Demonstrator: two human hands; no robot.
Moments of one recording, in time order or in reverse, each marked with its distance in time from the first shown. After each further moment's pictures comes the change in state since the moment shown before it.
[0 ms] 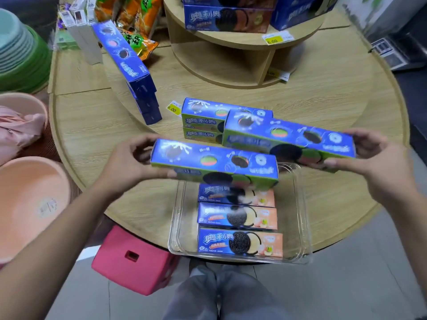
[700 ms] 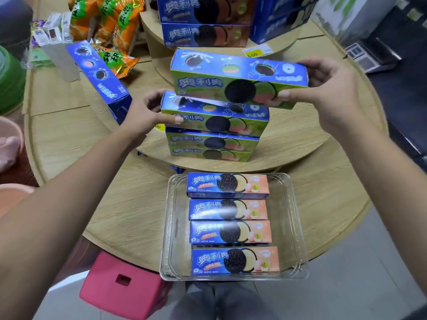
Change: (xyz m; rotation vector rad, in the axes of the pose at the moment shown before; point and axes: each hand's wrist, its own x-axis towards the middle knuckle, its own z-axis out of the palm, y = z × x) left_hand 0.156 0.020 0.011 -0.056 -0.065 0.134; right_hand 0.101 -0.070 0.054 0.064 -0.017 -0.218
